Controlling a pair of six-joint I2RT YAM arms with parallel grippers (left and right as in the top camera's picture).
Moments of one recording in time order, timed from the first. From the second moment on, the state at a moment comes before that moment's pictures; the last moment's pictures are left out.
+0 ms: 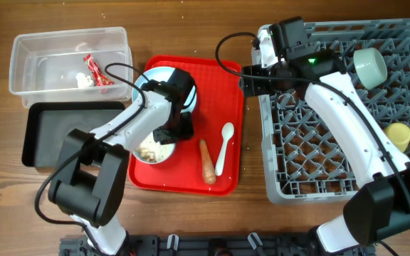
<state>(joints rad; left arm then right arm) -0.45 1.87 1.21 -0.93 0.08 -0.60 0.31 1.70 1.48 -0.89 -0.18 0.14</state>
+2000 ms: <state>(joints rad) 0.74 1.70 0.97 -0.97 1.41 0.50 0.31 1.70 1.48 -0.99 -0.08 0.14</state>
